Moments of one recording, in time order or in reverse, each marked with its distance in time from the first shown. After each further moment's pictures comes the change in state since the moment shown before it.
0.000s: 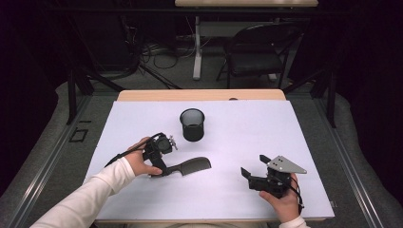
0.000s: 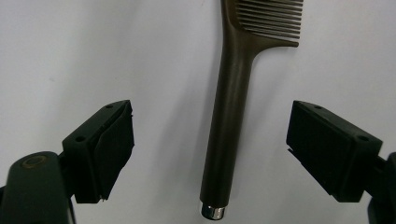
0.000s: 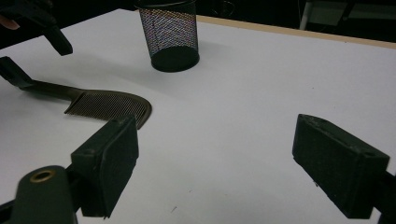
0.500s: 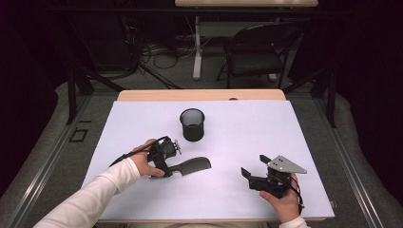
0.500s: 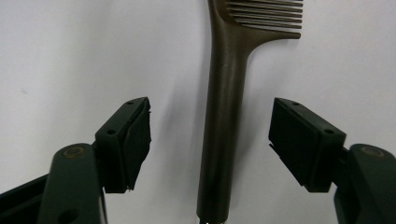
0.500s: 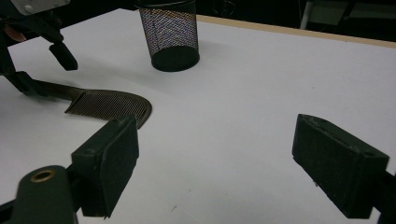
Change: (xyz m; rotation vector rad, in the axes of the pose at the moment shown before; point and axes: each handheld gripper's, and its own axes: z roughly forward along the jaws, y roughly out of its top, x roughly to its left) left arm -0.004 0.008 0.014 0.063 -0.010 0.060; right arm -0.001 0.000 0.000 0.000 0.004 0.001
